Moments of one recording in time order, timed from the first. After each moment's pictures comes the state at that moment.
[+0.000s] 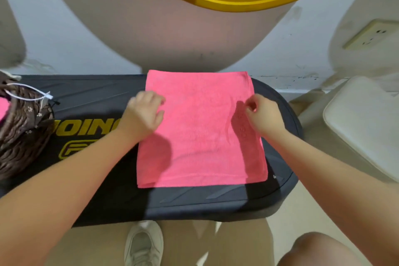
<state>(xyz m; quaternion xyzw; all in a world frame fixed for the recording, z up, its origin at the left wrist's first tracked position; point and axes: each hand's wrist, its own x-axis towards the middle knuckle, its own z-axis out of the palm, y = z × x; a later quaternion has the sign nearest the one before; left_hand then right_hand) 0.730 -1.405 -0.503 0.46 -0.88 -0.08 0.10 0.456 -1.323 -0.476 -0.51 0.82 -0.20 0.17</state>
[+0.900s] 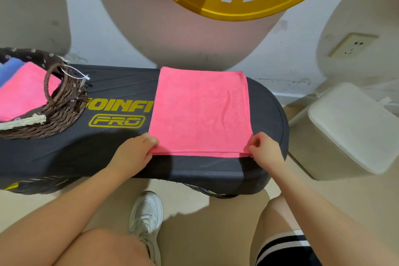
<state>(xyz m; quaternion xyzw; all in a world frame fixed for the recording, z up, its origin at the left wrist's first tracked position) 0.784 -1.263 -0.487 0.48 -0.87 -0.13 0.00 0.461 -1.202 -0.476 -0.44 0.83 -0.14 0.32</state>
